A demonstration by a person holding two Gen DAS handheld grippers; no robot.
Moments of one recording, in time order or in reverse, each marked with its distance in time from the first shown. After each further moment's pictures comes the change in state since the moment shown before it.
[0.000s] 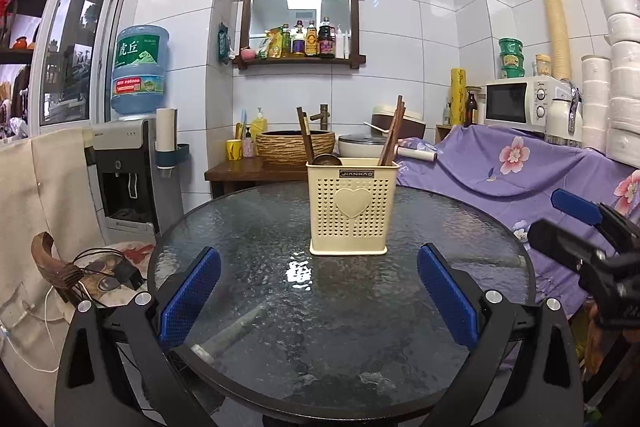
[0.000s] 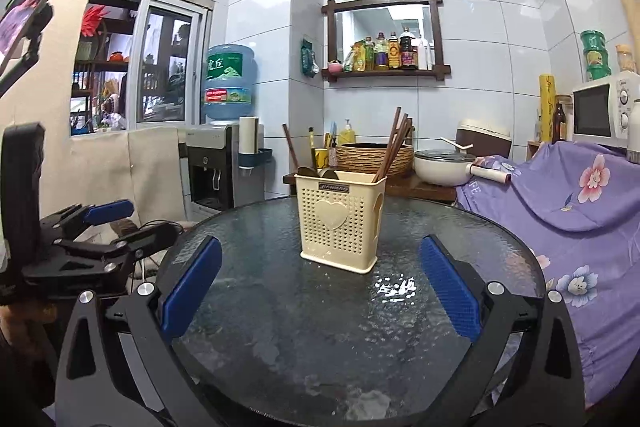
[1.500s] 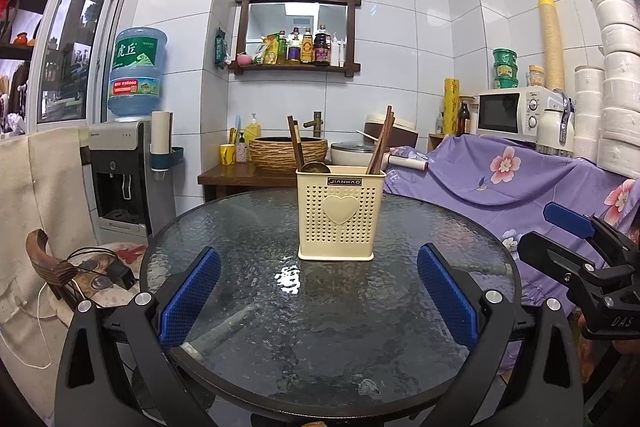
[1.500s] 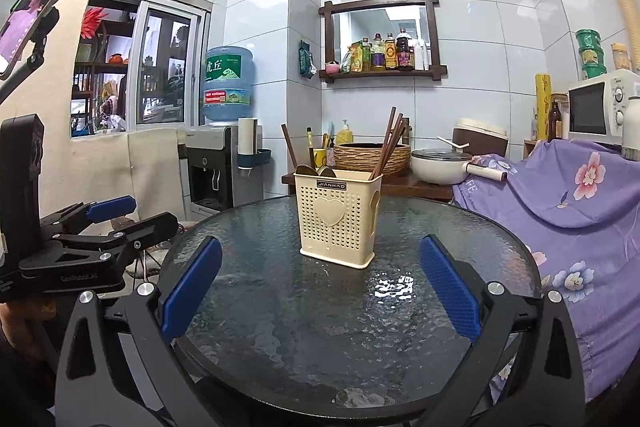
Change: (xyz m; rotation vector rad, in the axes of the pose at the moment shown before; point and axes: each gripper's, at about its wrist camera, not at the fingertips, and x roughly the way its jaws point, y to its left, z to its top) left arm -0.011 0.001 0.003 -0.019 -0.023 -0.027; right arm -0.005 -0.009 0.002 0.014 0.002 -0.015
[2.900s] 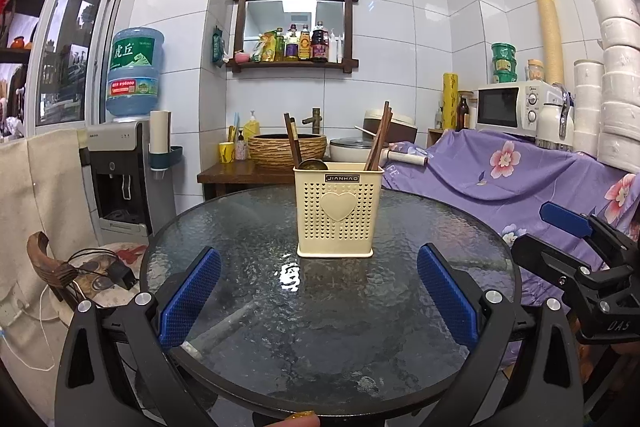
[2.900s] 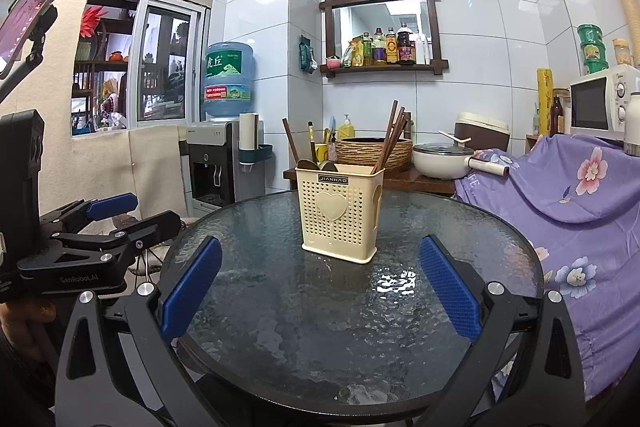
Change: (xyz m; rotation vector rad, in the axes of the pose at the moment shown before) left arm 0.001 -0.001 0.001 0.020 0.011 0.002; right arm 0.004 -0.002 -0.003 0.001 0.015 0.008
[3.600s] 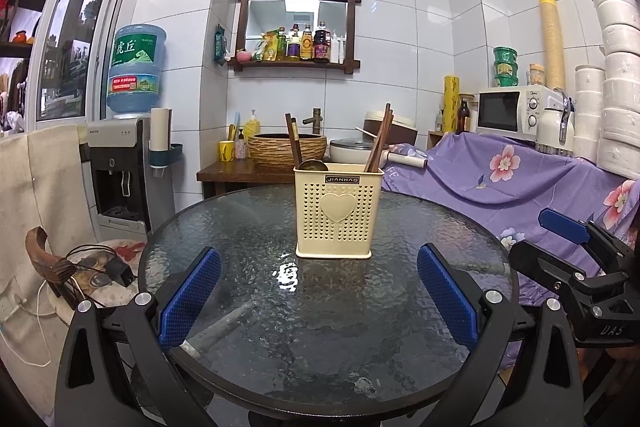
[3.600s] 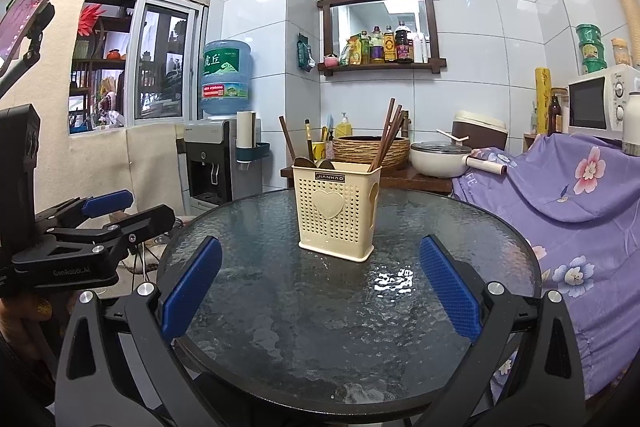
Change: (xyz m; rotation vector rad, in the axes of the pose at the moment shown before) left arm 0.000 -0.001 0.000 -0.024 0.001 -0.003; right arm 0.000 -0.004 -0.002 0.007 0.007 -0.008
